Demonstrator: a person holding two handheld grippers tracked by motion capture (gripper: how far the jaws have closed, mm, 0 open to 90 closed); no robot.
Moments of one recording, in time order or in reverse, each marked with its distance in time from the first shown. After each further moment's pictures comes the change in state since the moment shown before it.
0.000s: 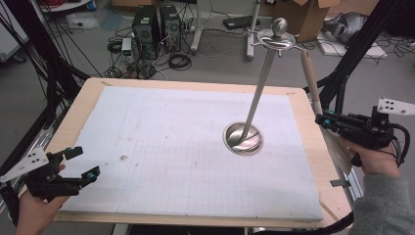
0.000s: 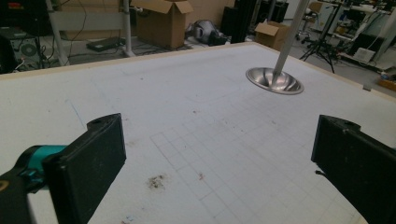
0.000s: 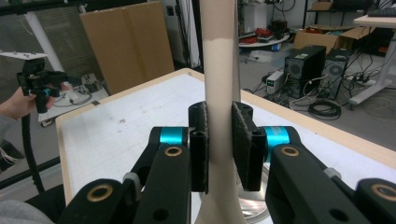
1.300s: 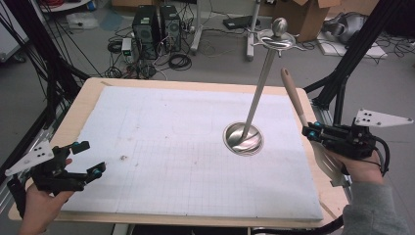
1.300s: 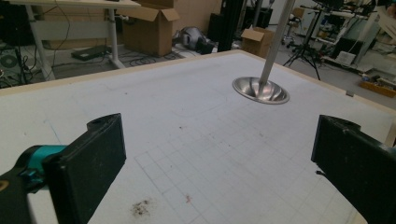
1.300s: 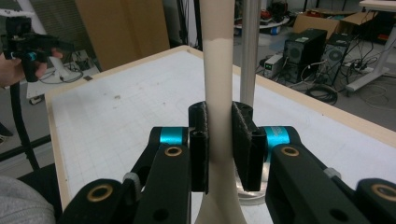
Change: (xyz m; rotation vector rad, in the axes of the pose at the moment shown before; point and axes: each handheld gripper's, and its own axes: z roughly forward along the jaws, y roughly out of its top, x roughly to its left) left arm -0.004 0.013 0.011 -0.022 -0.051 0.016; right arm 0.018 -0.023 0.019 0.074 -0.021 -0.034
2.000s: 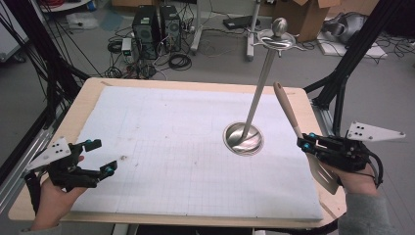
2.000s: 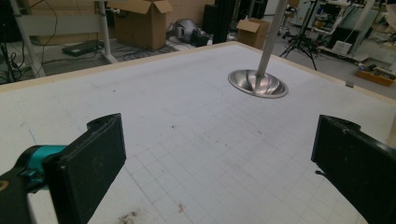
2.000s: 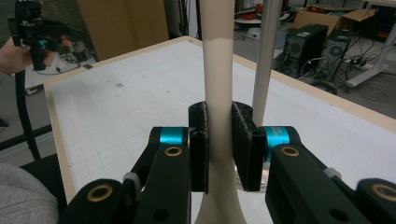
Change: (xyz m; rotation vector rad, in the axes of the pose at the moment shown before) left arm -0.004 -0.003 0.026 0.034 -0.026 0.019; right arm 0.020 -0.020 0.003 0.023 -0.008 -0.025
